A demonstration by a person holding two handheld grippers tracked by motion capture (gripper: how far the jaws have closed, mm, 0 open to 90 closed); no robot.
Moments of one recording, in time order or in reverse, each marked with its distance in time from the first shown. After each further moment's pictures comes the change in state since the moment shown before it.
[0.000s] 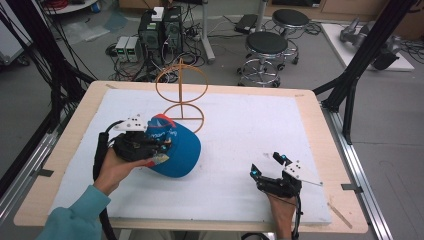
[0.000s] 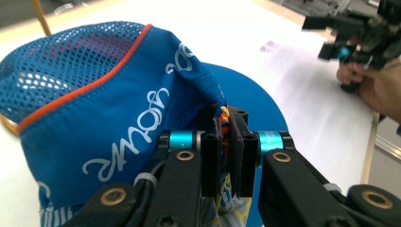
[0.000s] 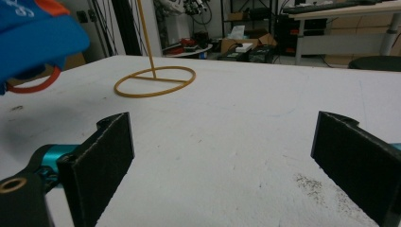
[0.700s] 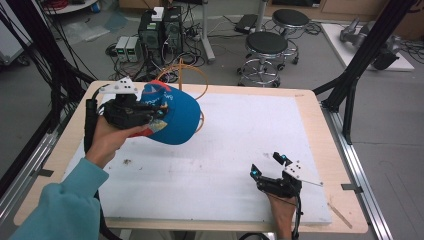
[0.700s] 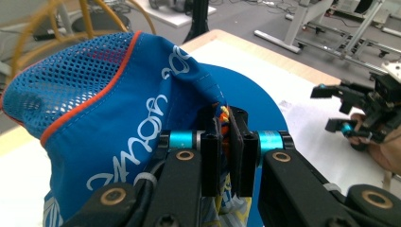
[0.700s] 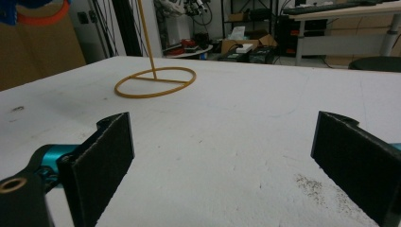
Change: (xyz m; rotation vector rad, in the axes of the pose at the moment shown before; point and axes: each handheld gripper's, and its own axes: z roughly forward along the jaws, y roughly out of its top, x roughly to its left) left arm 0.013 0.077 -0.028 -0.107 0.072 0.038; right arm 0.000 0.000 0.000 -0.003 0.000 0.000
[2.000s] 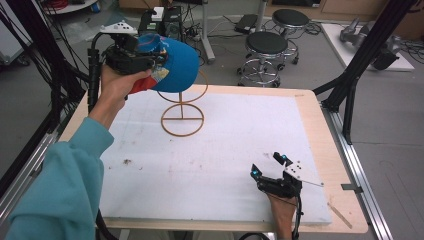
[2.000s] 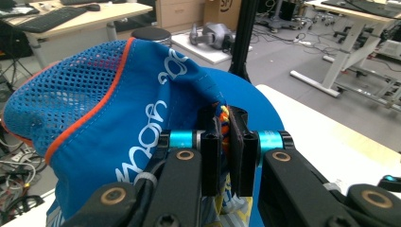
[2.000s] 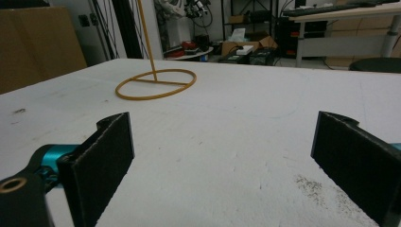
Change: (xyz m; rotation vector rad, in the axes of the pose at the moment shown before) left arm 0.059 0.084 0.020 -0.116 0.146 -0.040; right arm 0.000 0.000 -0.001 -0.009 0.003 0.011
